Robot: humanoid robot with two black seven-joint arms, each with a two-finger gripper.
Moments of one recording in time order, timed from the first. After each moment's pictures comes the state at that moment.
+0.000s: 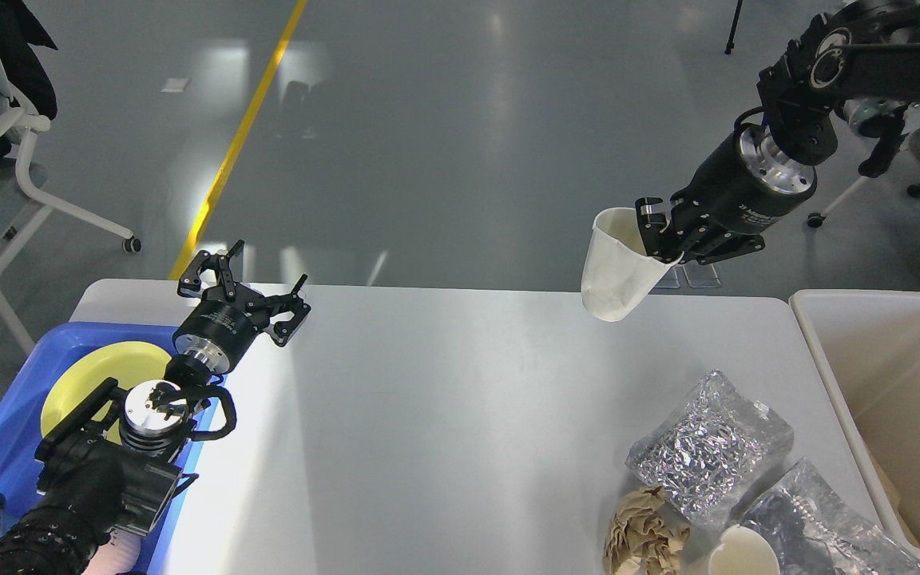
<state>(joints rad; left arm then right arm) -0.57 0.10 -1.24 -0.54 -0.10 -0.45 0.09 2.06 -0.37 -1.06 1.16 -0.10 0.79 -0.08</state>
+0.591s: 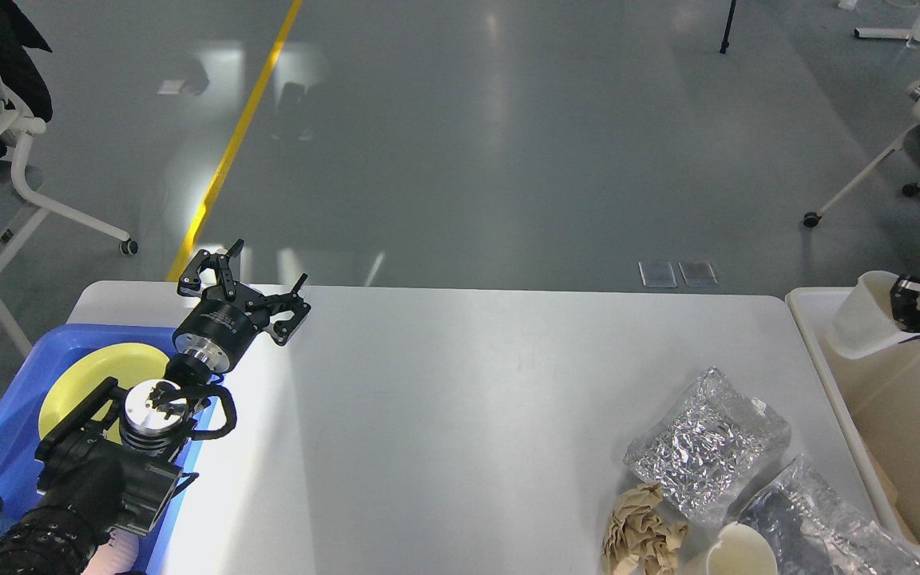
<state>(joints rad) -0.57 0.10 -1.24 -0.54 -0.10 -0.45 0.09 1.39 -0.78 -0.97 0.71 -0.12 0.50 -0.08</state>
